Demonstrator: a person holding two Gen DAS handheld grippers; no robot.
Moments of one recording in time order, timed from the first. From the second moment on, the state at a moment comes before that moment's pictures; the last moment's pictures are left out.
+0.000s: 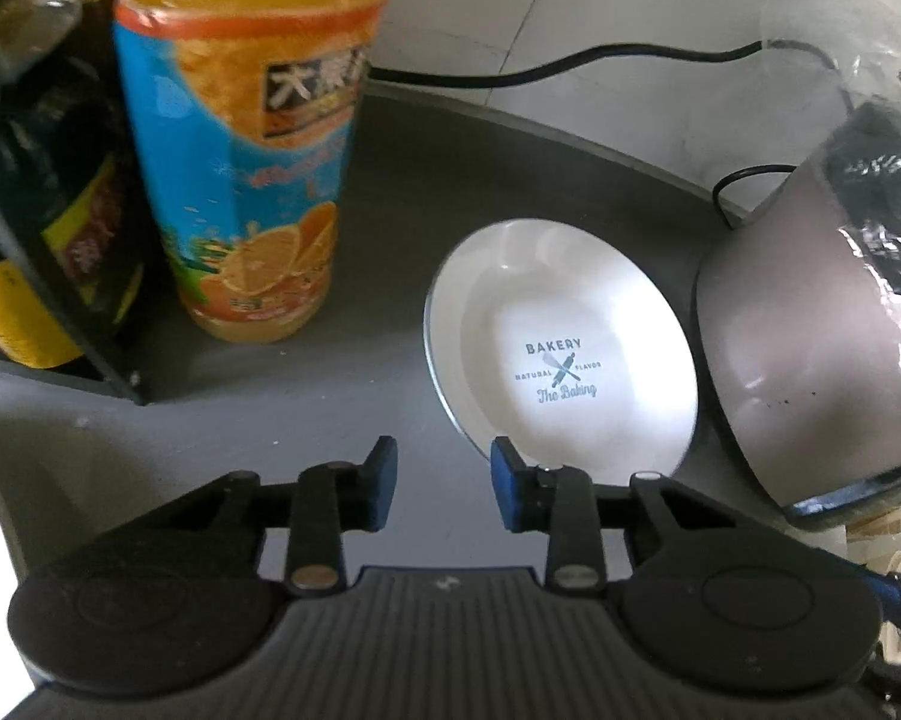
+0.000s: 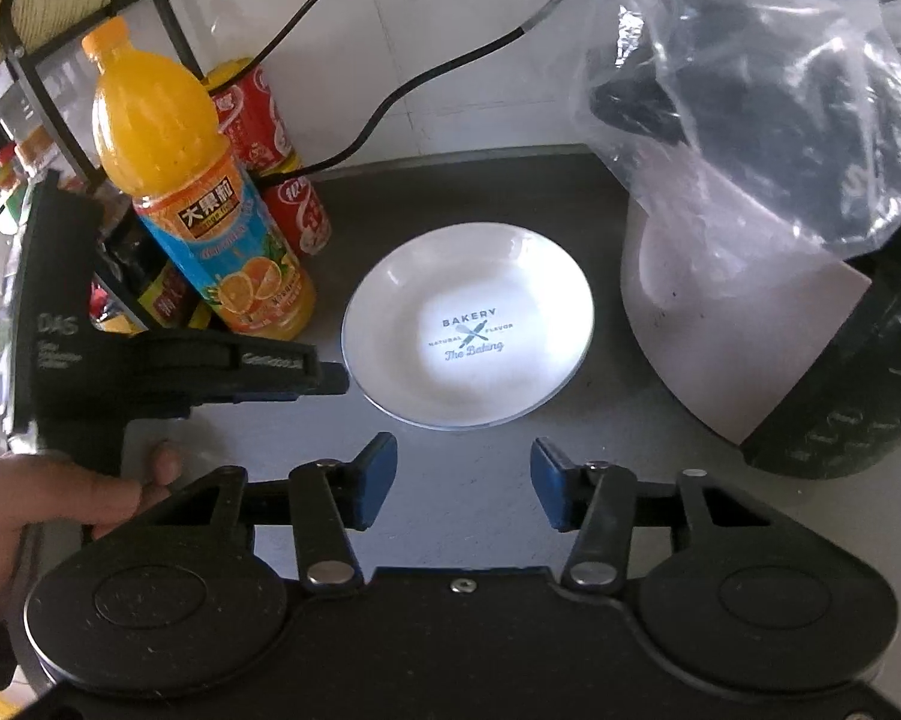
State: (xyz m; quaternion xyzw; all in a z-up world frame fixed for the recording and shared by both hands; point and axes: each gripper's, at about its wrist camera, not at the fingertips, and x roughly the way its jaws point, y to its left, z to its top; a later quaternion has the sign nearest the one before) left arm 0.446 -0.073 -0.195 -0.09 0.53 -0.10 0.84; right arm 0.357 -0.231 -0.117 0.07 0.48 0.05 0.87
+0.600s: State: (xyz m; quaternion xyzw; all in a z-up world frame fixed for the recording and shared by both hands) left arm 0.463 -0.087 -0.224 -0.12 0.55 -0.11 0.82; right arm 0.364 -0.224 -0.123 0.06 0.48 0.05 0.87
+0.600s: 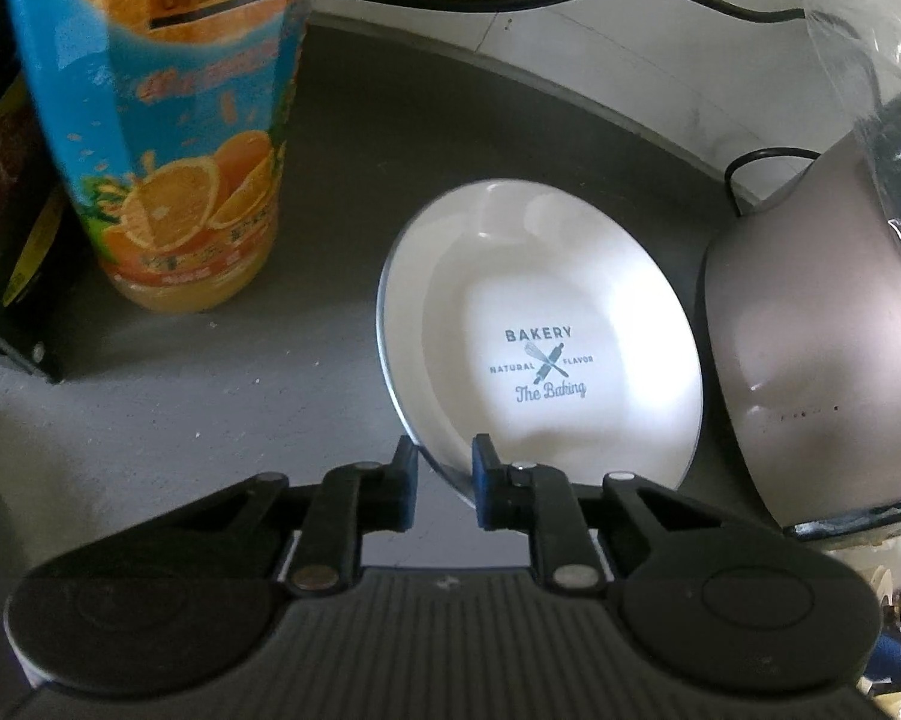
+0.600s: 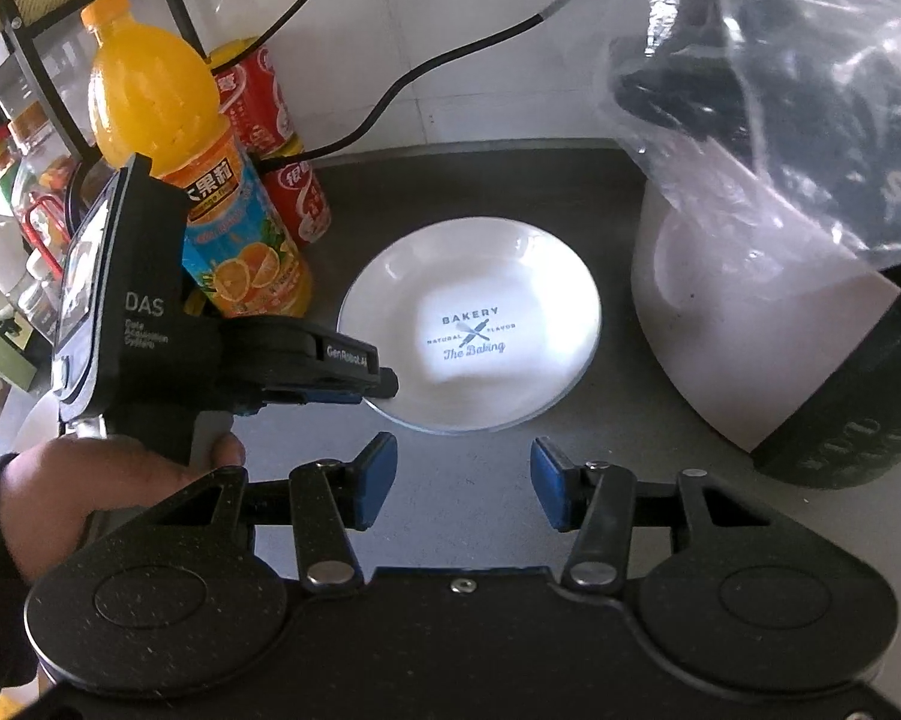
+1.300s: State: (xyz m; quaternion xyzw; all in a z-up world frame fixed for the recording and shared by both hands) left arm 0.433 -0.044 -0.221 -0.09 0.59 -0.09 0.80; right arm 0.376 -0.217 -0.149 0.05 0.52 0.05 0.85
